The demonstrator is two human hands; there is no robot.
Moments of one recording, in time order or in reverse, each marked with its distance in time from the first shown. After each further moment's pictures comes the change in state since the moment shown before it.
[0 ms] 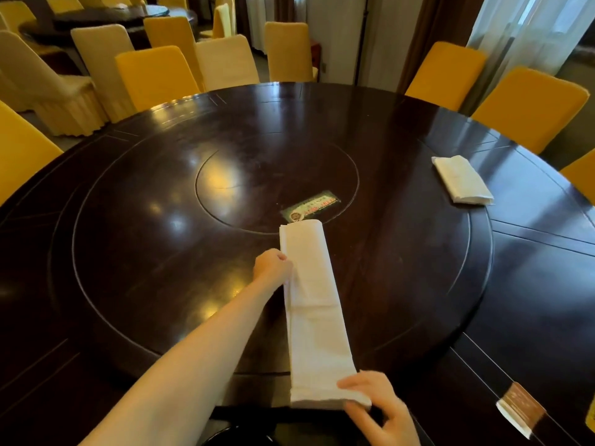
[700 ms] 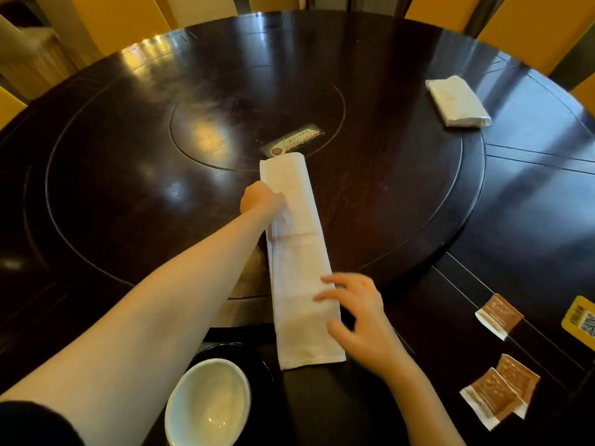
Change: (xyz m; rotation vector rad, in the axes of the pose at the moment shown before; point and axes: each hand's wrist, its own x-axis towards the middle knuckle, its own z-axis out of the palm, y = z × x) left_hand -0.001 0.008 0.028 0.224 0.135 -0.020; right_hand 0.004 0.002 -0.010 -0.284 -0.240 0.064
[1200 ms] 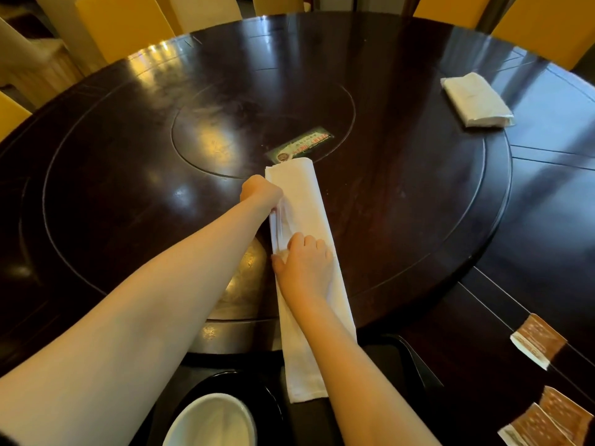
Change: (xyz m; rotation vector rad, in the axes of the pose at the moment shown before) left_hand 0.044 0.006 -0.004 -0.110 -0.014 -0.061; right_hand 0.142 -0.021 0.079 -0.416 0.266 0.229
